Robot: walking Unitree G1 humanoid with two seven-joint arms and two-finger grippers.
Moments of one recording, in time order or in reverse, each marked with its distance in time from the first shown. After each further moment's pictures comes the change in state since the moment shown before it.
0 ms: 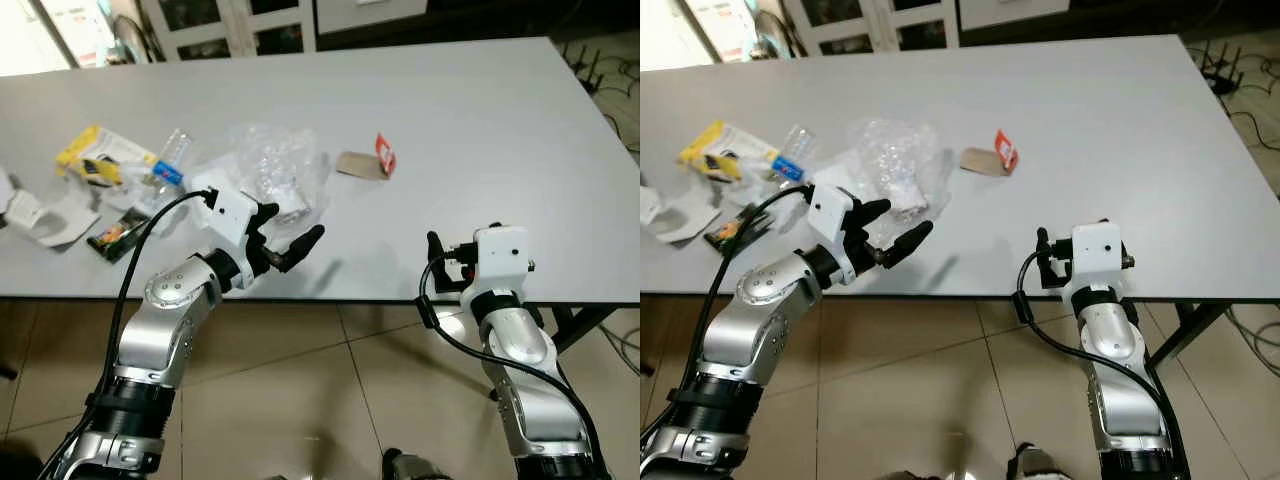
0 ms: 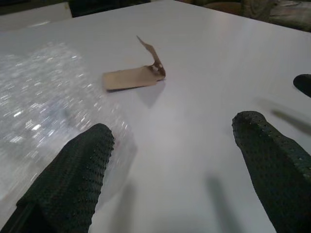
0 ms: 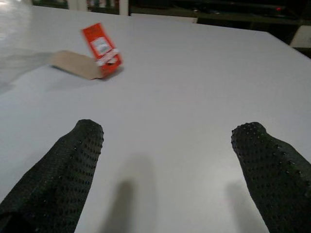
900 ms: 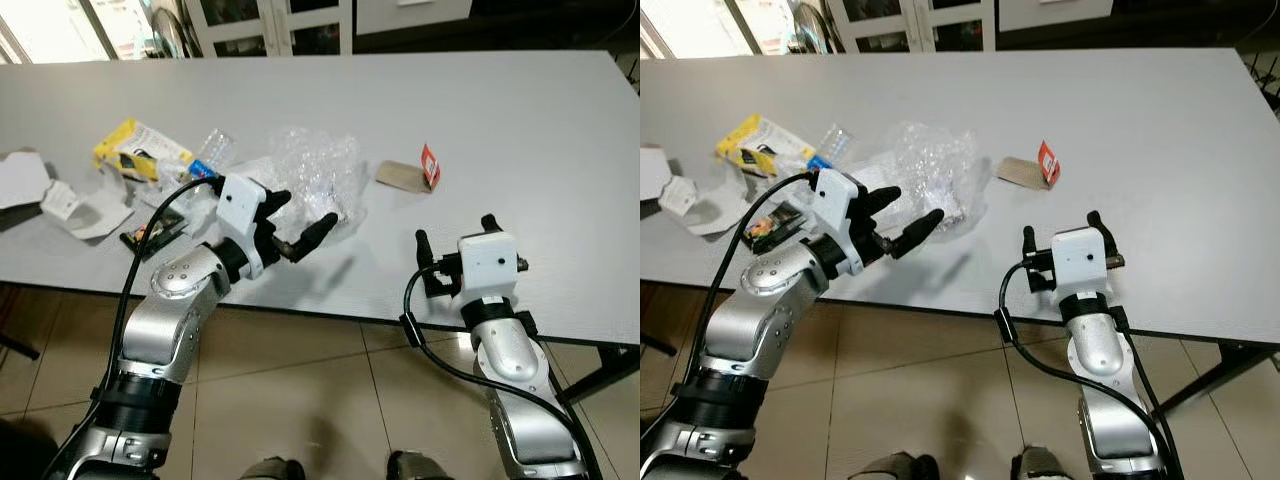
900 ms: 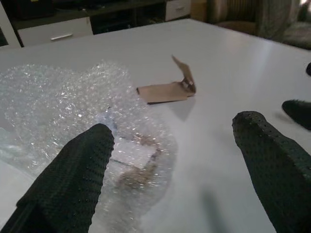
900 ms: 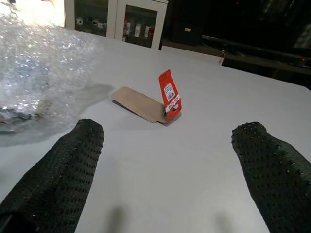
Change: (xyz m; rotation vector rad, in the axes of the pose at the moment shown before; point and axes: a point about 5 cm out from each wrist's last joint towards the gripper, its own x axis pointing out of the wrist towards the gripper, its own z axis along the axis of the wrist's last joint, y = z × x) left arm 0.006 -0.008 0.019 -0.024 -0.054 -0.037; right arm -0.014 0.017 0.013 -0.096 -0.106 0.023
